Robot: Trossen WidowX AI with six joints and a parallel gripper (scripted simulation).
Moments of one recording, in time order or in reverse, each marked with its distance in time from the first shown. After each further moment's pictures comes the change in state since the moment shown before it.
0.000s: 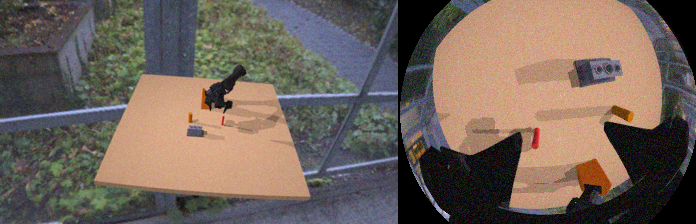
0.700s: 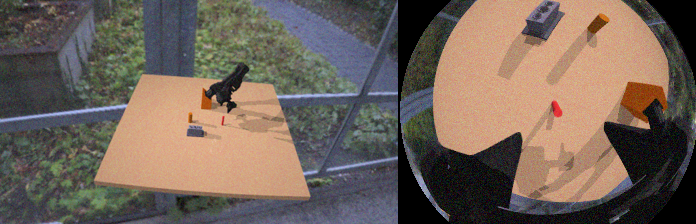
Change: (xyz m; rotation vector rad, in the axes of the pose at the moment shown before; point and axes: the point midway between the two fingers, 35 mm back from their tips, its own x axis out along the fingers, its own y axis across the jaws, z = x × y) arm 0.010 0.047 -0.067 0.893 0.027 0.014
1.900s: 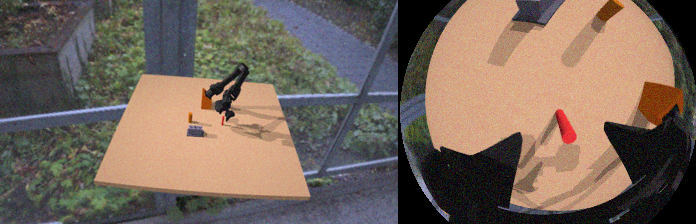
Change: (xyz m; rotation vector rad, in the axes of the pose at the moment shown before) arm 0.075 0.003 0.000 0.030 0.001 0.003
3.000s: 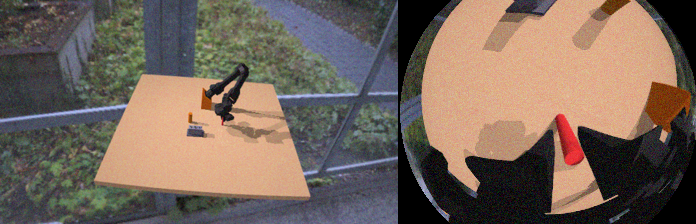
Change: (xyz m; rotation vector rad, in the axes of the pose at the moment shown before) arm 0.031 -0.002 -0.002 0.001 0.005 -0.001
